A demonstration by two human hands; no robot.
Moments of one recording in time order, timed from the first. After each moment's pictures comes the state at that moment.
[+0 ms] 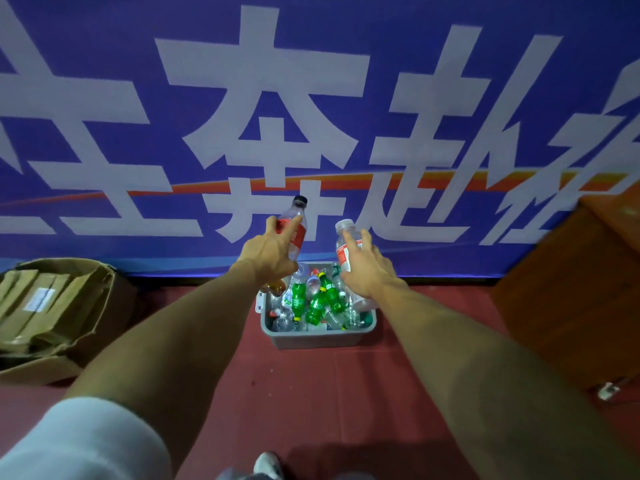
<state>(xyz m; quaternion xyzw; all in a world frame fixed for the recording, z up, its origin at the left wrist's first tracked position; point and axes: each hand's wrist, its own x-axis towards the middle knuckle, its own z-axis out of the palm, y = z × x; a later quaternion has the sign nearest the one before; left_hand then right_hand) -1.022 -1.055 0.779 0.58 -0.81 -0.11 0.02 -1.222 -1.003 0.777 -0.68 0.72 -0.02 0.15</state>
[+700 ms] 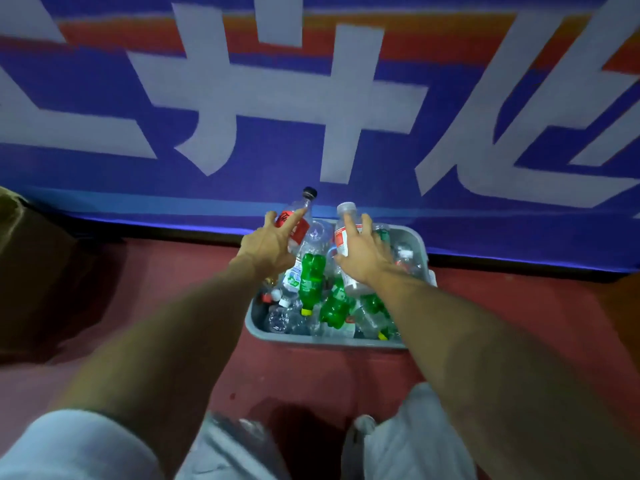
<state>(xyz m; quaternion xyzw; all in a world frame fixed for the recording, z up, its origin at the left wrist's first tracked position) -1.034 -1.271 0.358 0.63 -0.76 -0.15 -0.01 -1.228 -1.252 0.362 -0.69 0.70 0.00 0.16</state>
